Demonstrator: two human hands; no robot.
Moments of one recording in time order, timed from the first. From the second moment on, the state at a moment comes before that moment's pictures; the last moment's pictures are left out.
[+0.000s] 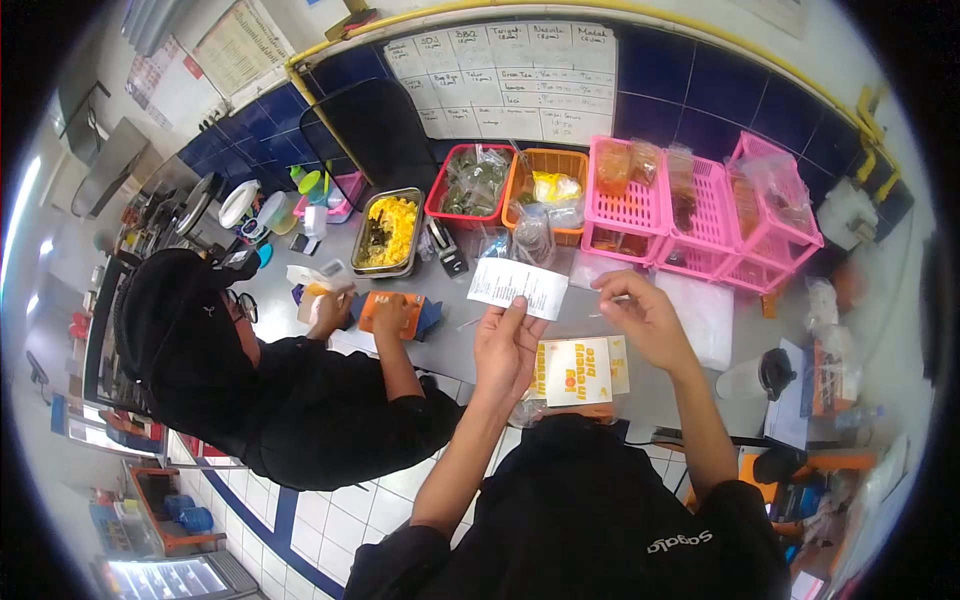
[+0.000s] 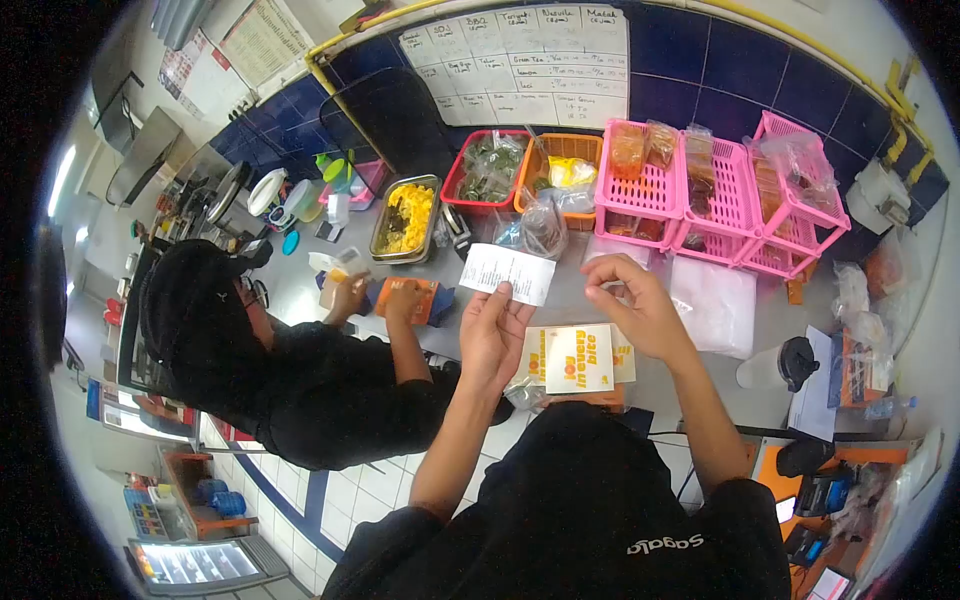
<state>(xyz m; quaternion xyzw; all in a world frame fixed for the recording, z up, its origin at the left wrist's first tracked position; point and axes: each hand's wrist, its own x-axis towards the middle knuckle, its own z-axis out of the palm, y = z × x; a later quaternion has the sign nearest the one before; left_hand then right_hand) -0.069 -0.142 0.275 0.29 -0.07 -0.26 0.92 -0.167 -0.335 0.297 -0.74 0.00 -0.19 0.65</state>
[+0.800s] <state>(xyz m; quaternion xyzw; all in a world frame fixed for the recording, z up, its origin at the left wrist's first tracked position) -0.105 -0.123 0.251 0.41 0.05 -0.25 0.88 -0.217 -0.365 0.263 -0.77 0.06 0.11 0.63</state>
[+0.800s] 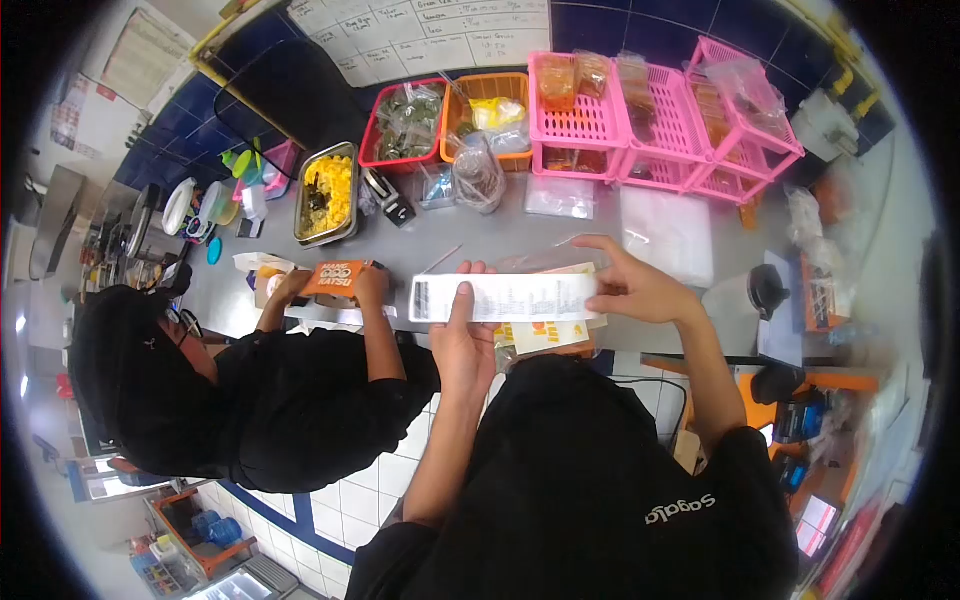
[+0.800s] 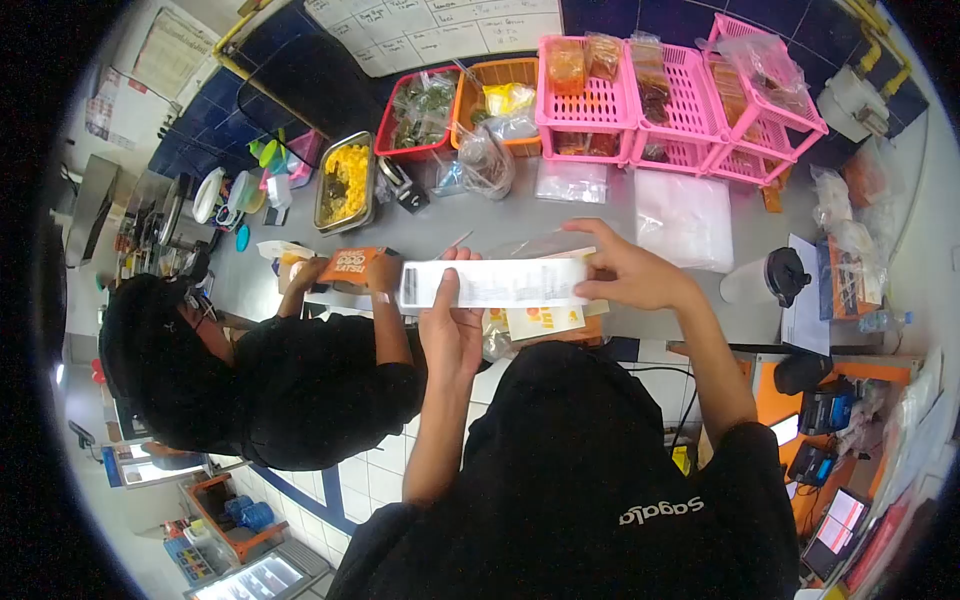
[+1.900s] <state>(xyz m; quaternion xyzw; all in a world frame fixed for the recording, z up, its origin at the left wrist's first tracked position) -0.096 -0.085 0.155 0.55 0.05 -0.32 0.77 -0.252 -0.404 0.204 -0.77 0.17 0.08 0.60</state>
